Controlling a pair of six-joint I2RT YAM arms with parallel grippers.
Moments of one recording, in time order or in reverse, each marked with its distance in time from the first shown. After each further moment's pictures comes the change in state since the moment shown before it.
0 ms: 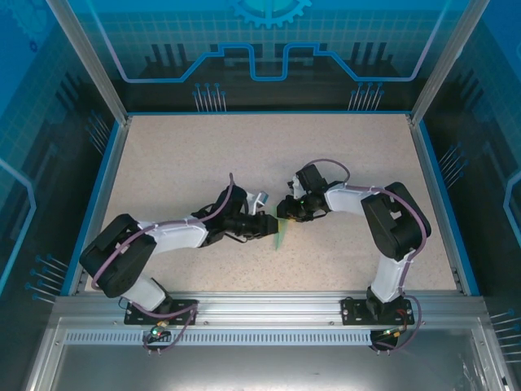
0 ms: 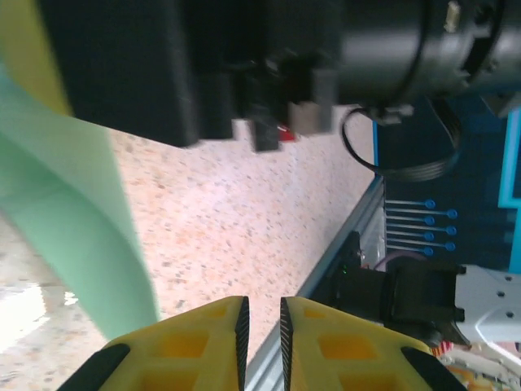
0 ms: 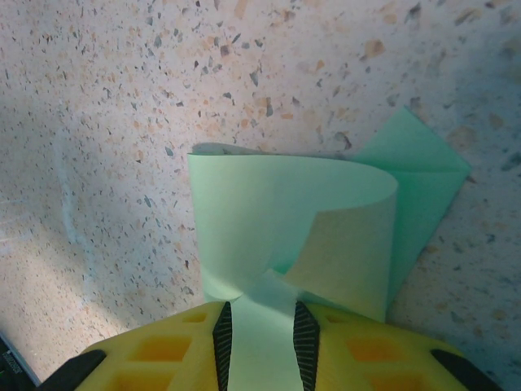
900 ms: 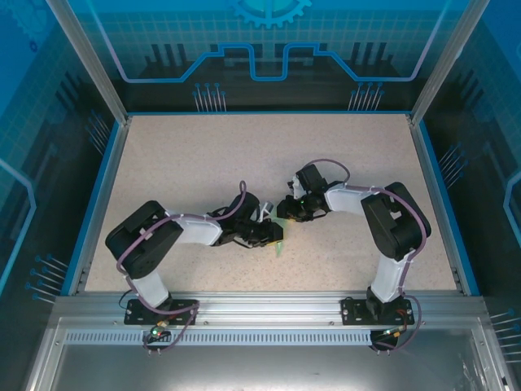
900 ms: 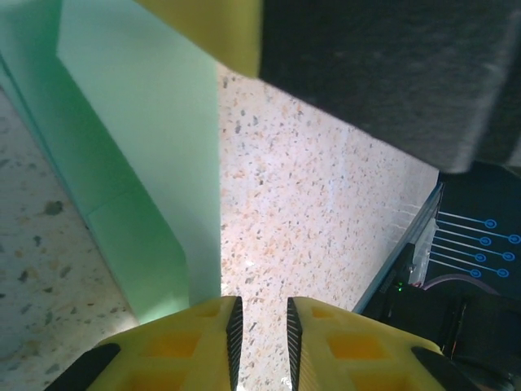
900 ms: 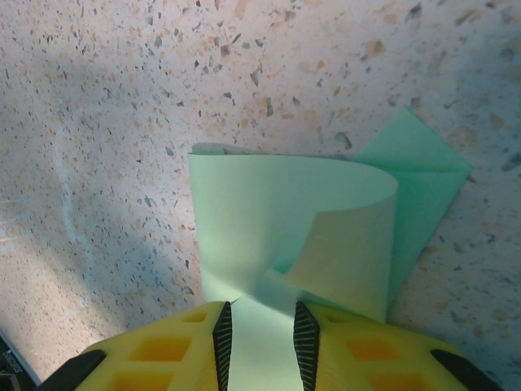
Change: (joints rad) left arm -0.031 0.201 0.037 -0.002 -0.050 -0.052; right arm 0.000 0.000 0.000 0.000 -0.001 0.000
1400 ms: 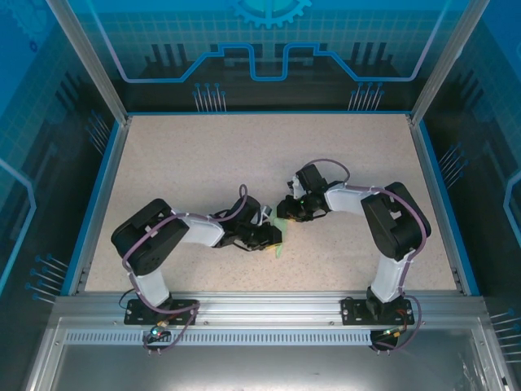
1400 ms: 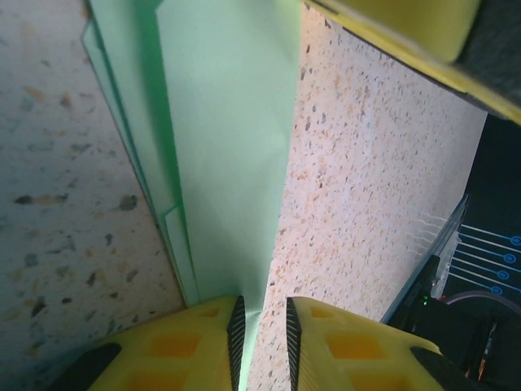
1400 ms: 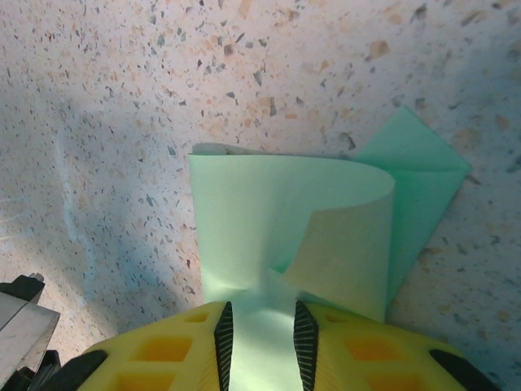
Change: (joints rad) left arm -0.013 0.034 -0.012 0.004 -0.031 -0.024; right arm 0.000 0.000 0.002 0.001 -0.004 -0.005
